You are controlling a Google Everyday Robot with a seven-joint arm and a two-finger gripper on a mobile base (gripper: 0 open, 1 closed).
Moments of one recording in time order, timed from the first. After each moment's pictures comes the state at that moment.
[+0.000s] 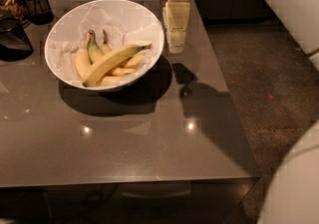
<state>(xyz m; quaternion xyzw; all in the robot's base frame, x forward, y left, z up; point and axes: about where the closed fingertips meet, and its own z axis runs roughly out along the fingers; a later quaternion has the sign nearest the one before) 0.603 -0.030 0.989 -0.75 0.64 -0.07 0.12</state>
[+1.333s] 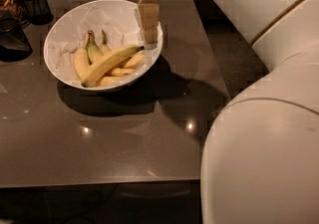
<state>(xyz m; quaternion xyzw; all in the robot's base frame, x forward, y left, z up) 0.641 0.034 0.973 -0.79 0.59 -0.07 0.13</state>
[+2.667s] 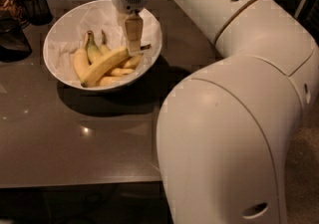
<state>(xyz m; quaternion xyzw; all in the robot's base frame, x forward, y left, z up) 0.660 0.070 0.924 -0.81 0.58 -0.02 0.10</state>
